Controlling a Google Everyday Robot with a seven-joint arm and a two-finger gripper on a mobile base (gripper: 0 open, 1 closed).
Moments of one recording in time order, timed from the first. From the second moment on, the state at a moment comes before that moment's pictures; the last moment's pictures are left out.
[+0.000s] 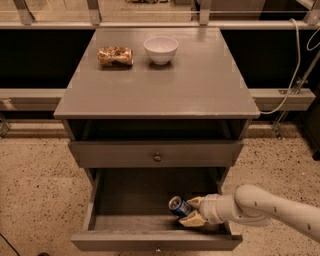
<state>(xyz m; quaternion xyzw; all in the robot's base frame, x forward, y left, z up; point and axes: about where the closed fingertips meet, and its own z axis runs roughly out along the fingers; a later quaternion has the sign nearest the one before) 0.485 -0.108 0.427 -0.52 0.75 0.25 0.33</state>
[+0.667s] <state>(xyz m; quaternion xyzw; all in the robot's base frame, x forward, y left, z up) 0.508 -0.120 0.422 -0.53 0.74 0.22 0.35</state>
